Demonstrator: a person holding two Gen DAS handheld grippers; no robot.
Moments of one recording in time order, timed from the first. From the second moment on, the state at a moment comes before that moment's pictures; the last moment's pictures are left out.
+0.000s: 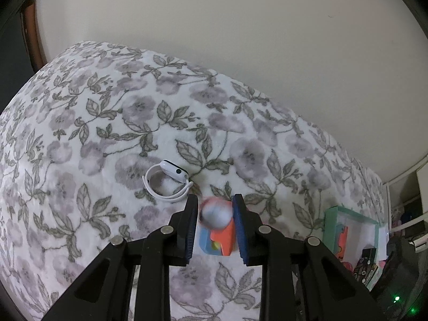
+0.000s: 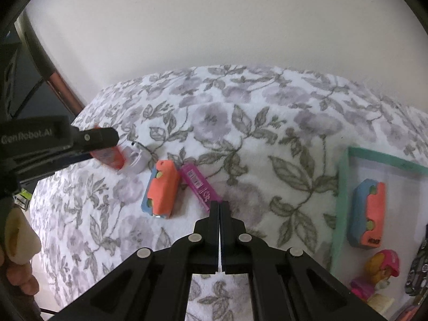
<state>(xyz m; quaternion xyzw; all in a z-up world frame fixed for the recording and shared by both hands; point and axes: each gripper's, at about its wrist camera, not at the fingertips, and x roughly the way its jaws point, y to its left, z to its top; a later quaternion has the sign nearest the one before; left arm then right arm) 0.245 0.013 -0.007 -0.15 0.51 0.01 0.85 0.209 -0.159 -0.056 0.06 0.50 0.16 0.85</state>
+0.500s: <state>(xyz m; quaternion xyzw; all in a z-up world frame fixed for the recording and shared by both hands) 0.250 0.028 -0.052 -0.16 0.56 0.03 0.81 0.211 -0.152 -0.067 0.03 0.49 0.15 0.86</state>
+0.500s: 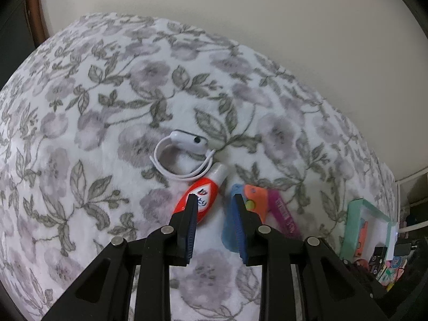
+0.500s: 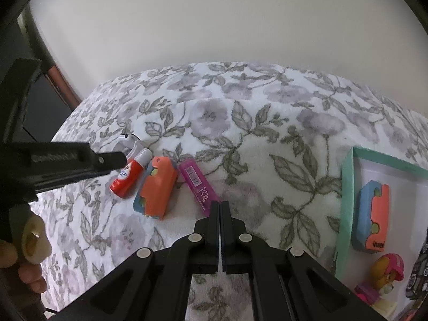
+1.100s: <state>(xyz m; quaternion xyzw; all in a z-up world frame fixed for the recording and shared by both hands) 0.256 0.030 -0.074 -0.14 0.58 0.03 0.80 0.215 -0.143 -0.077 0.01 0.49 0.16 0.86</state>
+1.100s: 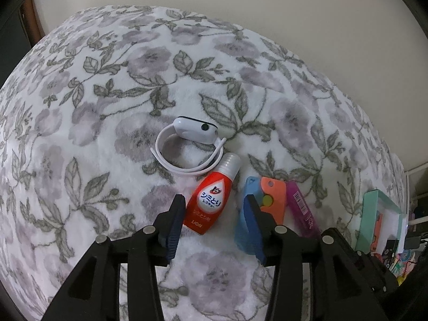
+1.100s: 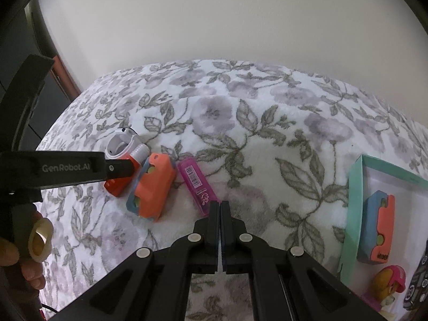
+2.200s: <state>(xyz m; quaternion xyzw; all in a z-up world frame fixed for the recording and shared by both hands) 0.257 0.032 -0.087 -0.13 0.60 0.03 0.79 0.217 -0.124 -0.084 -0.05 0.48 0.14 0.87</state>
